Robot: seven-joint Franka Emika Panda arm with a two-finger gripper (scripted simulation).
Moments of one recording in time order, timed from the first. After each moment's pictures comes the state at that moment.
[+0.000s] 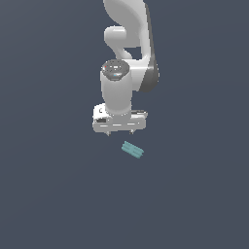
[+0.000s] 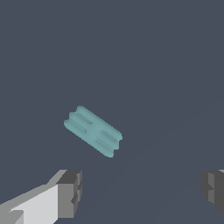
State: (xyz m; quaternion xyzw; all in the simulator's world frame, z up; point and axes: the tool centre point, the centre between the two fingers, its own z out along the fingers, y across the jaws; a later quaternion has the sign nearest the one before) arm -0.004 -0.018 0.164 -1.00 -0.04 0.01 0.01
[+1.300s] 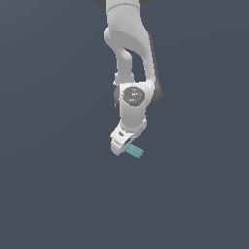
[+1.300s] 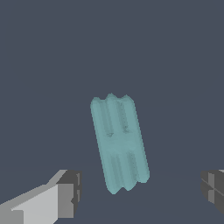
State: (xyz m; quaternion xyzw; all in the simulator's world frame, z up) arm -0.001 0.025 0.082 -0.91 -0.41 0.01 0.00
